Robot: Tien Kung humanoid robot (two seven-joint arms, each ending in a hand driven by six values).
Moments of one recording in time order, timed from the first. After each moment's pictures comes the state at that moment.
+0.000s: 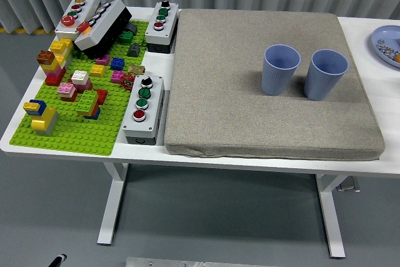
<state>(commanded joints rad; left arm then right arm) -0.10 0.10 -1.18 -0.18 1.01 -0.15 0.10 0.64 -0.27 1.41 0.99 -0.76 -0.29 0.04</state>
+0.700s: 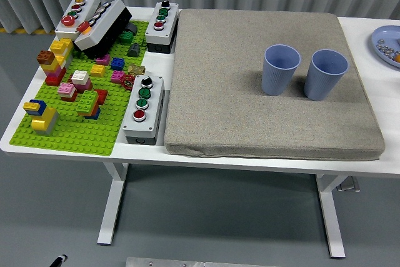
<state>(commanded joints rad) -0.10 0.10 -1.18 -0.18 1.02 -0.15 0.11 0.64 -0.27 1.41 0.99 -0.76 -0.29 0.04</state>
